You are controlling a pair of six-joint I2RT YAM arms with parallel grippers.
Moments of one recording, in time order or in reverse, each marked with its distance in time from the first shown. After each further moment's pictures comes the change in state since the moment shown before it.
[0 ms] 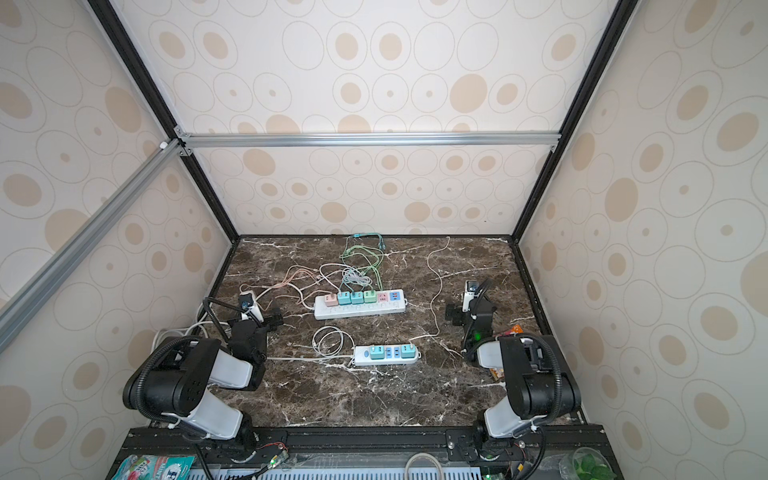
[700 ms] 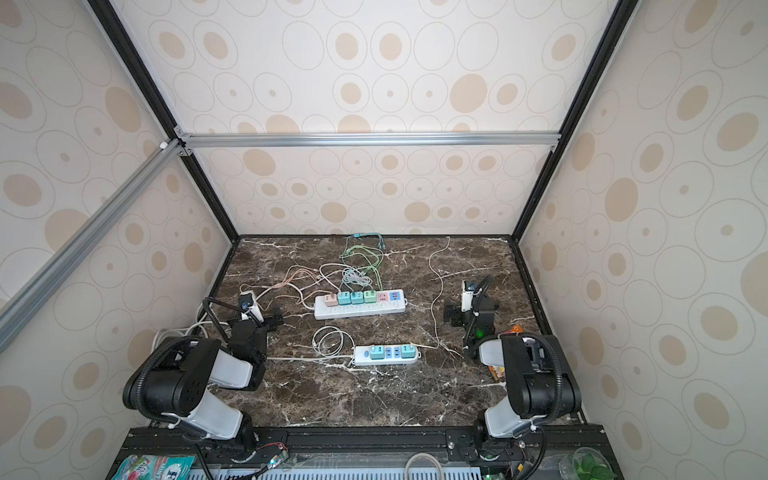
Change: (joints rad) left arm 0.000 0.000 0.000 0.001 0.000 0.001; right arm -0.033 0.000 0.005 -0.060 -0.176 -0.017
